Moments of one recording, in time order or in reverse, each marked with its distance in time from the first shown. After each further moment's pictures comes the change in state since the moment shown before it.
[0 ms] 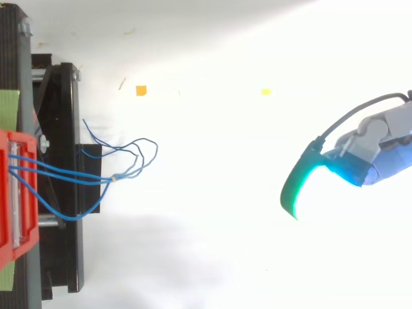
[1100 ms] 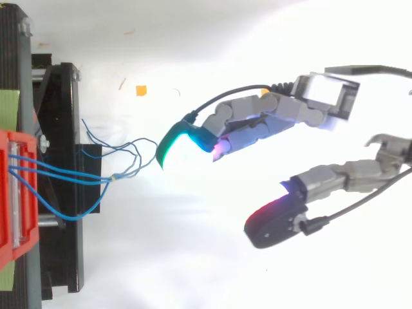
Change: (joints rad) arm 0.011 -0.277 0.005 0.423 0.138 -0.164
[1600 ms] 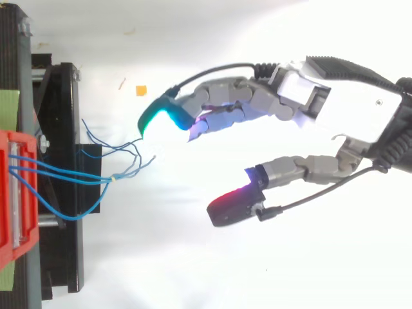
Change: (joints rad) arm 0.010 -0.063 0.008 0.132 0.094 -0.265
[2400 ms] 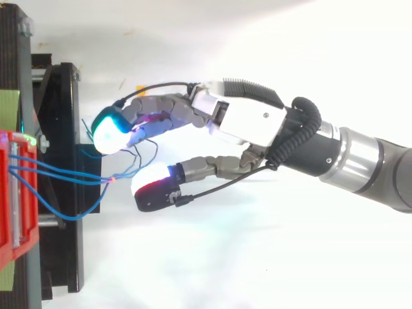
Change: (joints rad) arm -0.009 -0.275 0.191 0.079 0.010 0.081
